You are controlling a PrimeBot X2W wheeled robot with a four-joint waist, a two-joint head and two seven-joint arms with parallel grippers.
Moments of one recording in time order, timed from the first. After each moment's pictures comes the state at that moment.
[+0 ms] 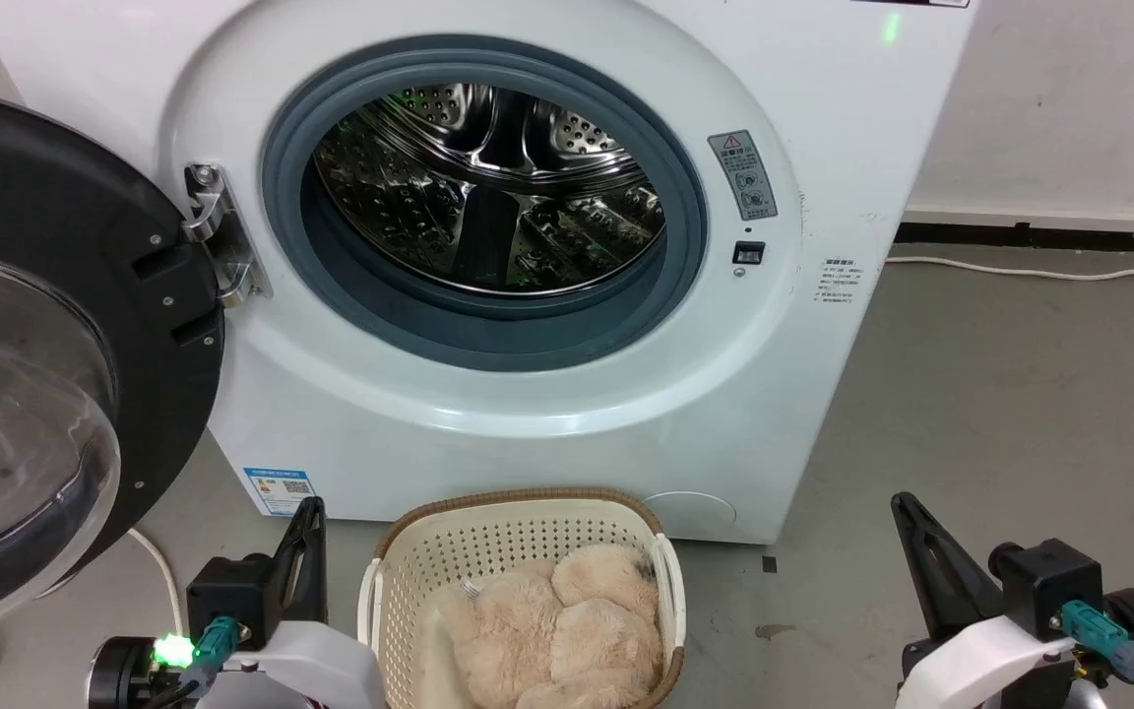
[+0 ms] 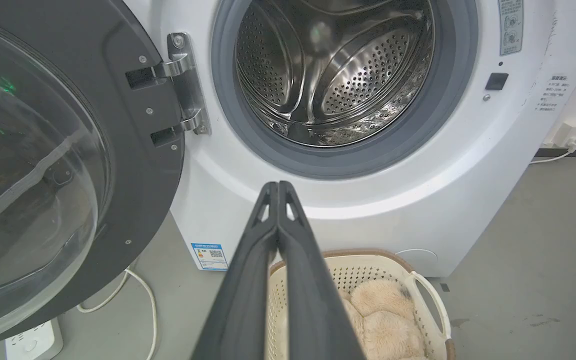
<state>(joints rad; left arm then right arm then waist) 0.02 0.05 0.00 0.00 -0.01 0.00 0.00 0.01 -0.05 0.00 0.00 0.01 0.13 0.00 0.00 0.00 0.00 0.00</state>
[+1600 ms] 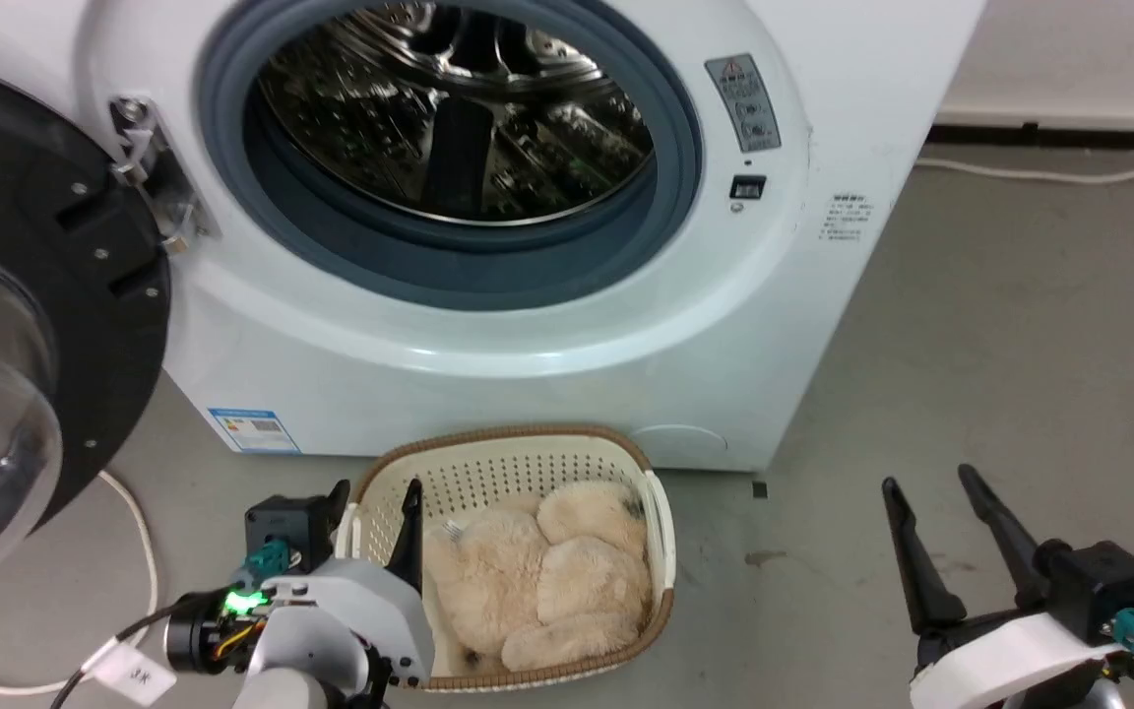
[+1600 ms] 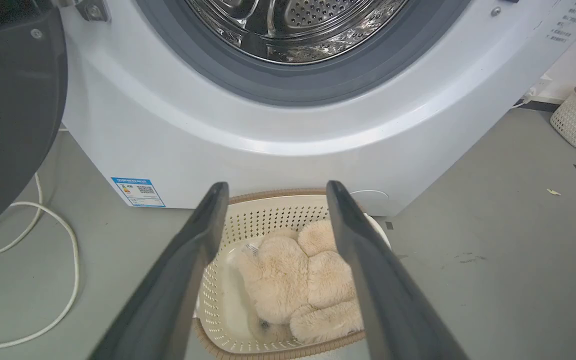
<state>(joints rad) -0.14 0.05 -0.08 0.21 -0.16 -0.01 0.08 0.01 -0.05 -0.01 -0.01 0.10 0.13 -0.08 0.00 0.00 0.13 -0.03</state>
